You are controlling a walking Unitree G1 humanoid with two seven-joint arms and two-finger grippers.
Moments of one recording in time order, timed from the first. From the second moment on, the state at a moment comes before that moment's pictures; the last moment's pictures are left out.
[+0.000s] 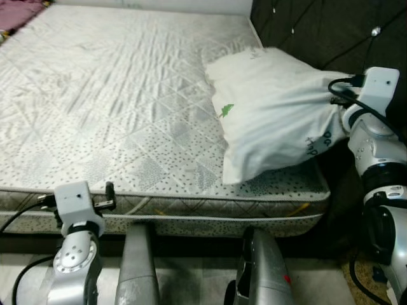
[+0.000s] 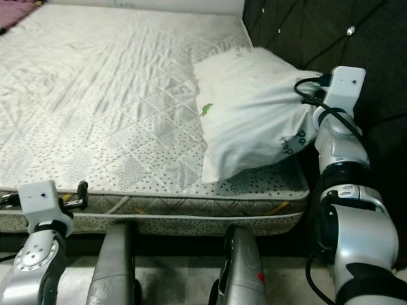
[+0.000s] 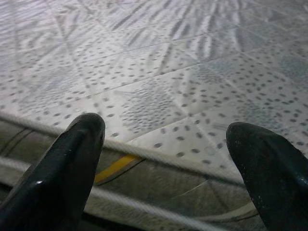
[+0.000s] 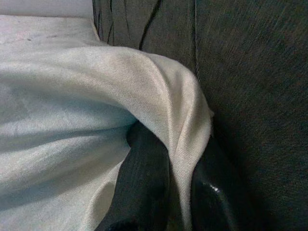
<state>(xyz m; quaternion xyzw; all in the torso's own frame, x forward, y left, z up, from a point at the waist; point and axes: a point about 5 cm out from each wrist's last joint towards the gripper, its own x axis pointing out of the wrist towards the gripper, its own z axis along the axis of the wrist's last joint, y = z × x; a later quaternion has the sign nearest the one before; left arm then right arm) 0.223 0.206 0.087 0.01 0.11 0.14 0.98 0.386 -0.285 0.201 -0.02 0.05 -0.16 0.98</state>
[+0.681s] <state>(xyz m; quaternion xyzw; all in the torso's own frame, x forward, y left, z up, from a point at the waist) 0.231 0.202 0.084 0.00 0.11 0.13 0.99 0.332 -0.232 0.097 -0.02 0.10 -0.13 0.99</state>
